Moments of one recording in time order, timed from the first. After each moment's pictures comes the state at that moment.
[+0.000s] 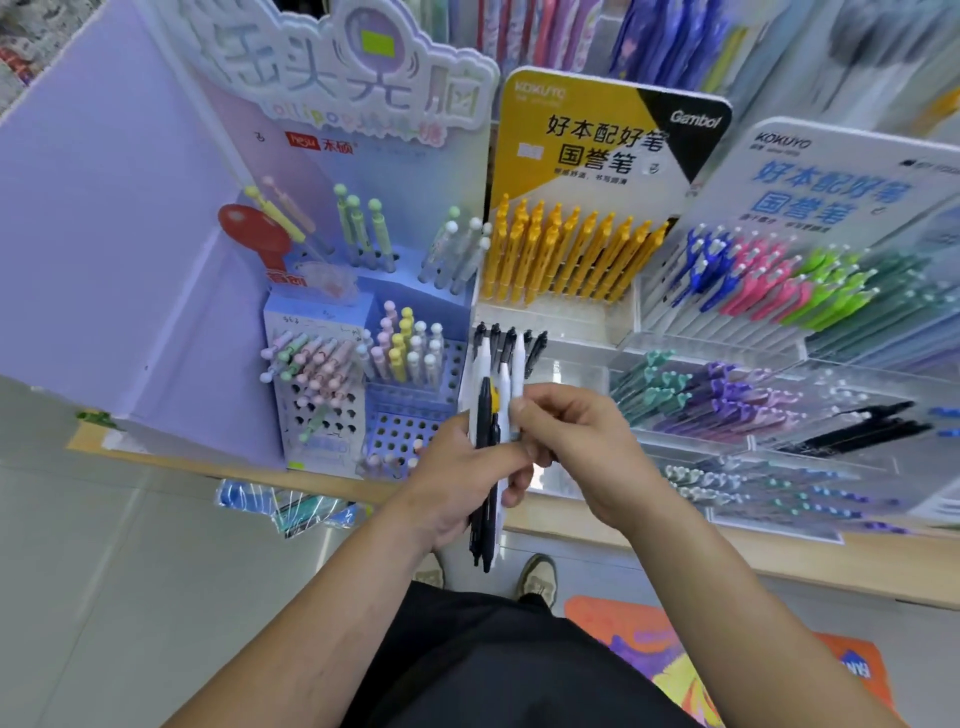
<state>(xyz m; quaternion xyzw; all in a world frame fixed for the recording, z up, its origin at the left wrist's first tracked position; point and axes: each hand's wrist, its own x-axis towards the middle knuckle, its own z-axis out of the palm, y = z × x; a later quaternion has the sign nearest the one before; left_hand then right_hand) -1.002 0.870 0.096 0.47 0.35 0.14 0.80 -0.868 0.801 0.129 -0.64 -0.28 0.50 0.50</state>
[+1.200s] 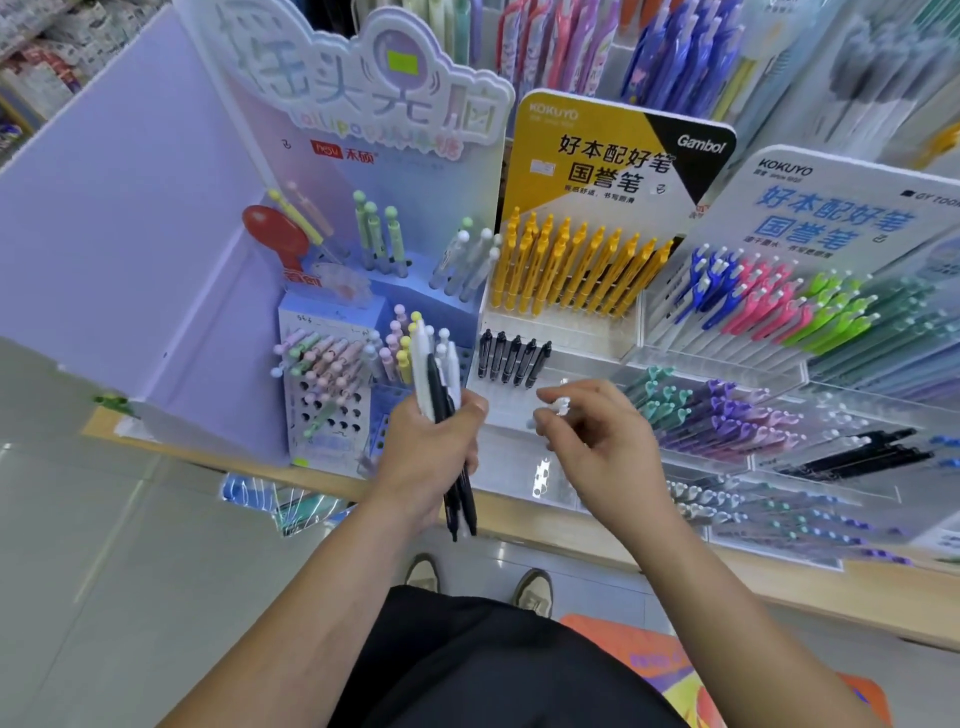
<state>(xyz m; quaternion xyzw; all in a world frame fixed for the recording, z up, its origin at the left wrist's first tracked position) -1.003 0.886 0.092 0.44 0.52 0.28 0.68 -0.853 0.787 0.102 -0.73 -0.43 0.24 0.48</state>
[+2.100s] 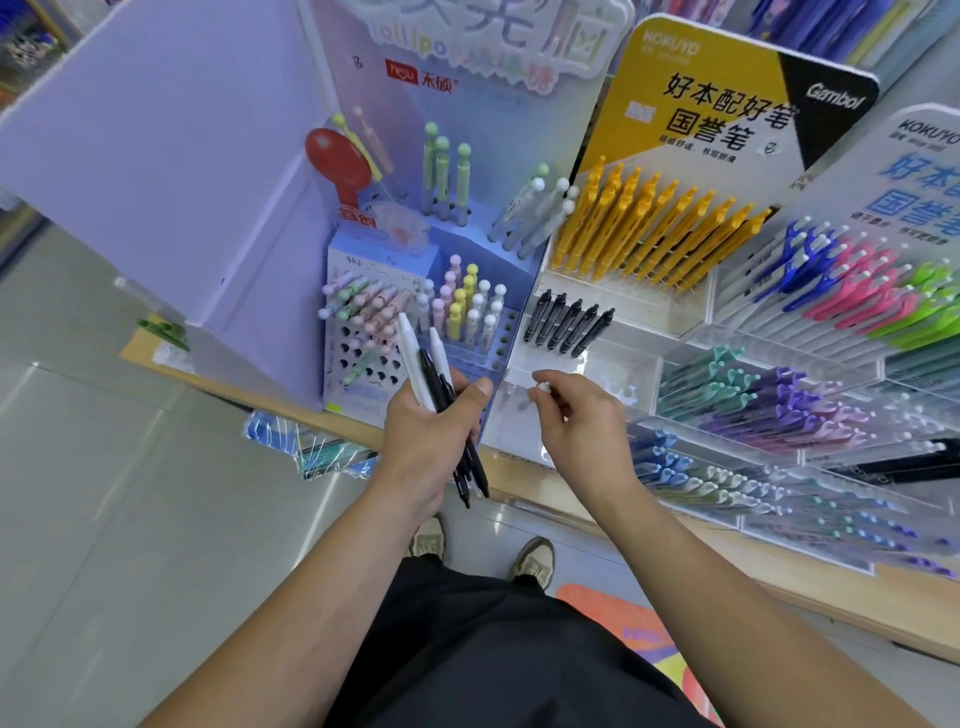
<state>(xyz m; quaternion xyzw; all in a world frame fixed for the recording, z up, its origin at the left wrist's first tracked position) -1.048 0.878 0.065 0.40 0.54 0.34 0.66 -0.888 0.816 0.036 -0.78 -0.48 0.17 0.37</state>
